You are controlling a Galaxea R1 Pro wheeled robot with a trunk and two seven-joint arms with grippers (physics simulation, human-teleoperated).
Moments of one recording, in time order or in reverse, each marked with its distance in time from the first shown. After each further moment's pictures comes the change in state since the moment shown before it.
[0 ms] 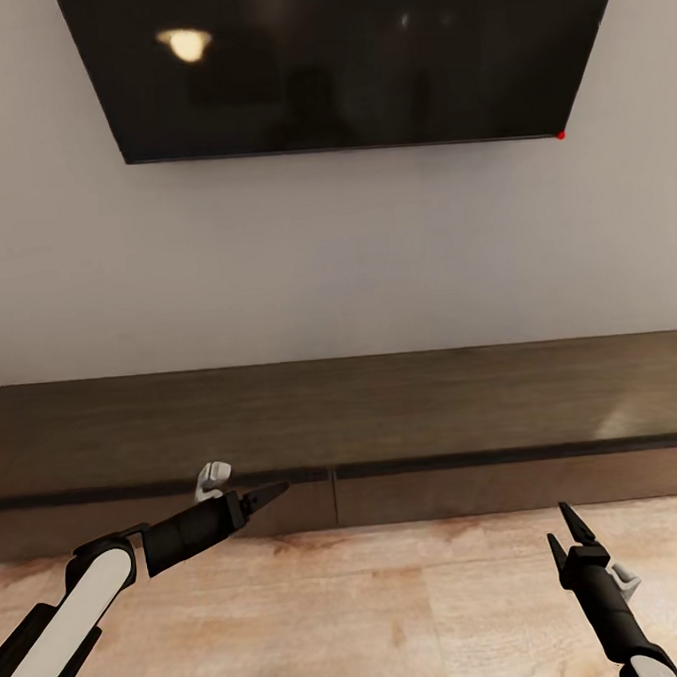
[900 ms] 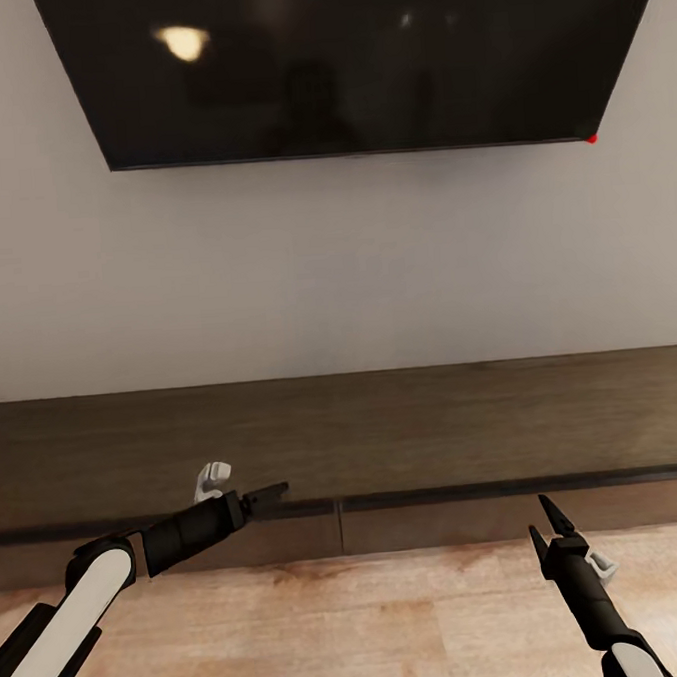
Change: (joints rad) left arm 0.000 0.000 0.000 0.000 0.000 0.000 0.000; right arm -0.014 0.003 0.071 0.000 -0.001 0.000 0.005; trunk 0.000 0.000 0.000
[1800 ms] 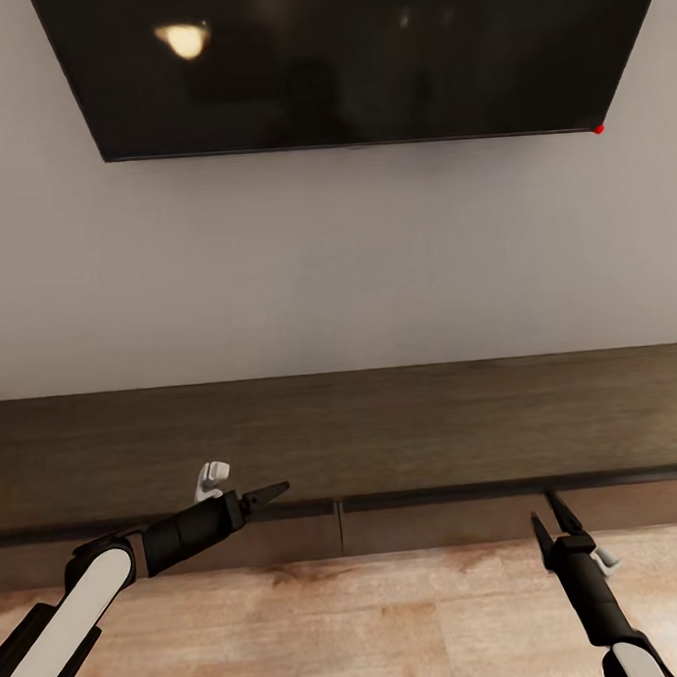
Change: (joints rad) left arm 0.000 0.001 0.000 0.000 -0.001 0.000 -0.042; right arm 0.000 -0.003 -0.002 0.002 0.003 -0.001 0.129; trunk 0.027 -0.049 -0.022
